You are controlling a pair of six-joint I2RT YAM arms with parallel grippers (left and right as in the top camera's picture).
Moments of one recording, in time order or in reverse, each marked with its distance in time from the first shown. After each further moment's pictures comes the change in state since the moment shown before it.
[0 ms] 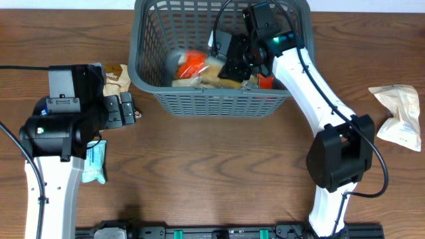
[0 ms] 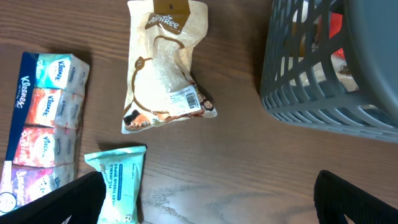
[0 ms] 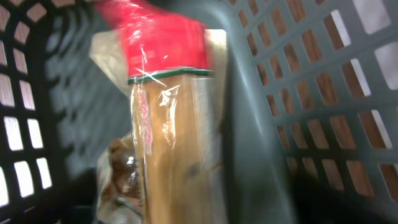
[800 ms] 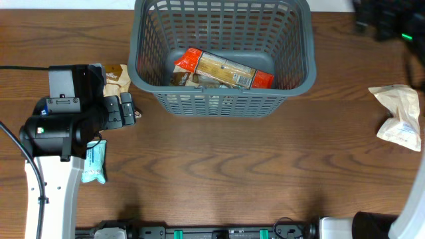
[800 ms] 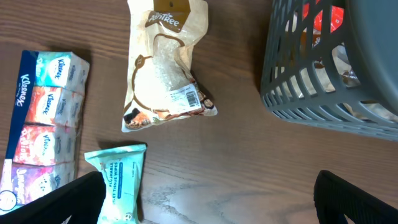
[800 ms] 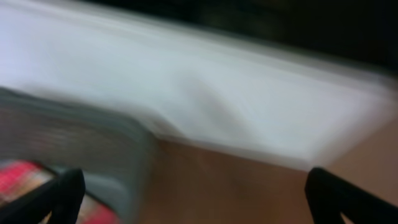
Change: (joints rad) left arm 0.000 0.000 0.000 -0.005 0.000 0.000; right arm -0.475 -0.492 0.452 -0.334 0.361 0.608
